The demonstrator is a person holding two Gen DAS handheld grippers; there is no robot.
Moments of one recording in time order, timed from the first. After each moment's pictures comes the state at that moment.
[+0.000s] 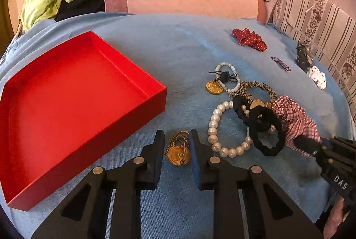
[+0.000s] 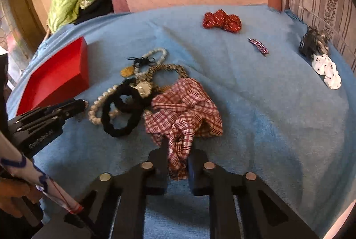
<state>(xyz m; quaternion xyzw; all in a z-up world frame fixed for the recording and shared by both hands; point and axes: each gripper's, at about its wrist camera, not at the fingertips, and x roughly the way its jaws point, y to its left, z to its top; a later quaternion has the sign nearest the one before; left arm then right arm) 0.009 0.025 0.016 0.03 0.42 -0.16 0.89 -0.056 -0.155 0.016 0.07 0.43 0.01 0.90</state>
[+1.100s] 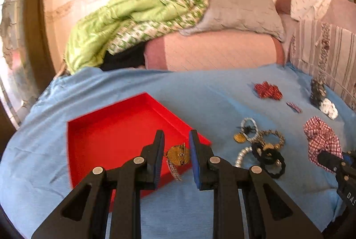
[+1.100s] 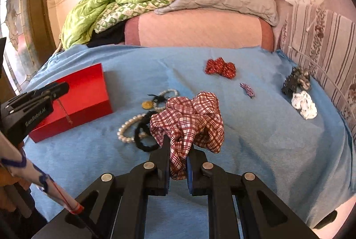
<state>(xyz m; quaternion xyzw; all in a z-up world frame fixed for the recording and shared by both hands) -0.042 0.069 0.104 0.05 0.26 -0.05 0.96 -0.101 -0.119 0.075 0.01 0.34 0.01 0.94</state>
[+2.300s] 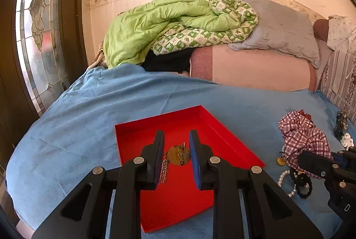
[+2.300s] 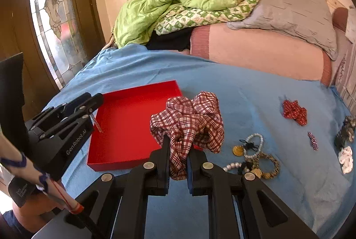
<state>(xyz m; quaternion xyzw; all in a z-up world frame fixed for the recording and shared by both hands) -0.019 0.160 0.131 0.00 0.27 0.03 0.96 -0.032 0.009 0.135 -0.01 0.35 0.16 0.92</state>
